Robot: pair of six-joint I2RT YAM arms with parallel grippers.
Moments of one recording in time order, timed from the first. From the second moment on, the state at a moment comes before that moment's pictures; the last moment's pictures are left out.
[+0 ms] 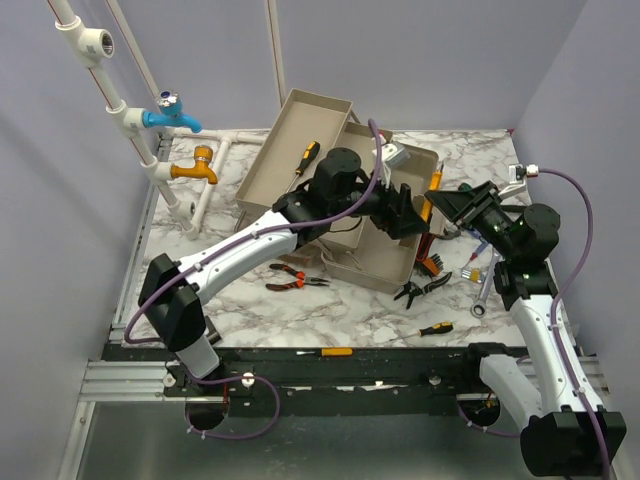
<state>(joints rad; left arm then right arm) -0.86 1.61 1.44 -0.01 0.54 -0.41 -0.02 0.83 0.69 0.19 -0.60 0.90</state>
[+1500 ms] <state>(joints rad) -0.72 1.70 1.60 -0.48 0.11 -0.25 -0.02 0.79 0.70 -0.23 -0.09 0.79</state>
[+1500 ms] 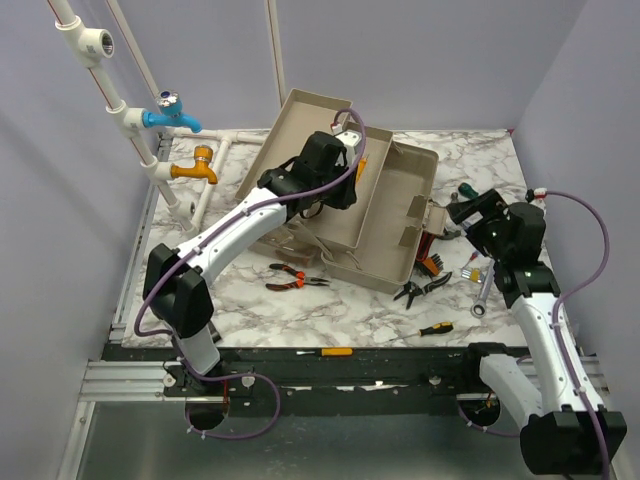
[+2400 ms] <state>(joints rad) -0.76 1.63 1.54 -0.52 -0.01 -0.19 -0.02 1.08 0.74 -0.77 0.27 0.95</state>
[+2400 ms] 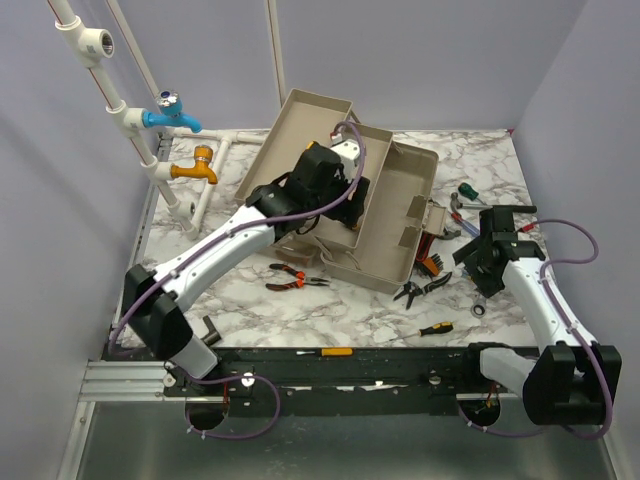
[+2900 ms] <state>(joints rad) -0.82 1.16 1.09 -0.27 -0.03 -0.19 -0.02 1.05 0.73 -1.09 0.10 1.03</state>
